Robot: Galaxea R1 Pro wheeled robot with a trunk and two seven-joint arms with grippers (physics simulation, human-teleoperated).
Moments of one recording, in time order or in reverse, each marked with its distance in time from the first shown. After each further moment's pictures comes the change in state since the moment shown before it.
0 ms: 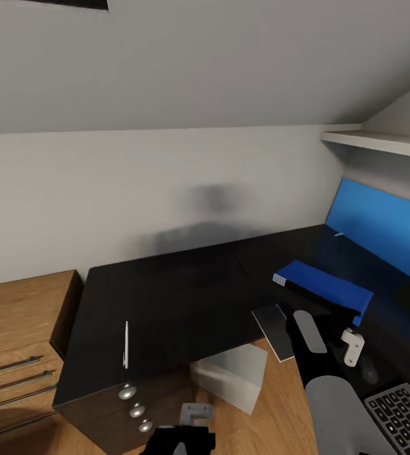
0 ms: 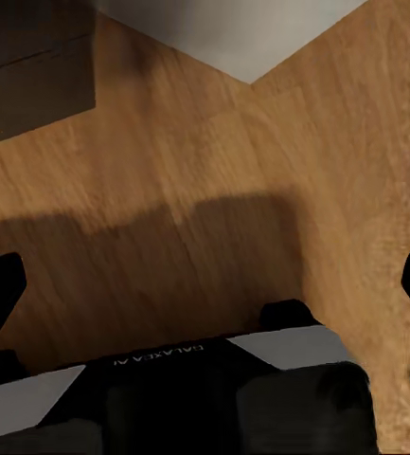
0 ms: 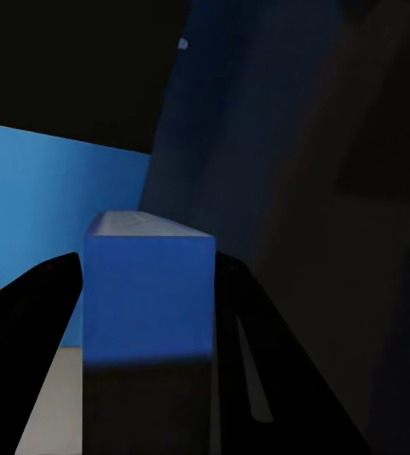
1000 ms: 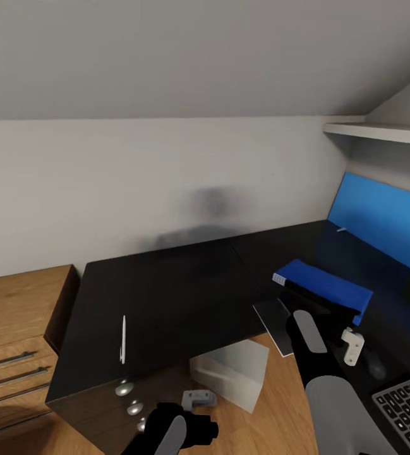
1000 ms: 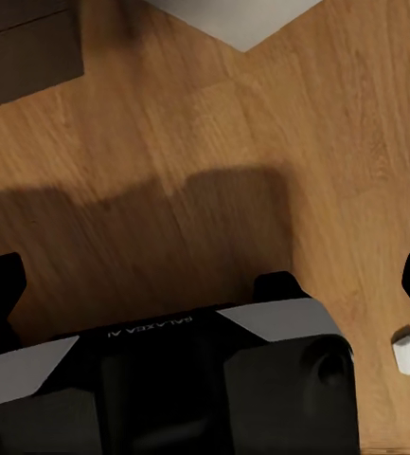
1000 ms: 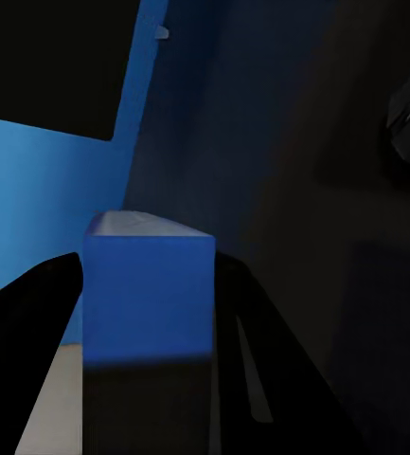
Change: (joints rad) left arm 0.001 0.004 0.004 -0.220 0.151 0.273 0.165; right arm 0.000 -0.001 0.005 -0.003 0.002 0.000 -0.003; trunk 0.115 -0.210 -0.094
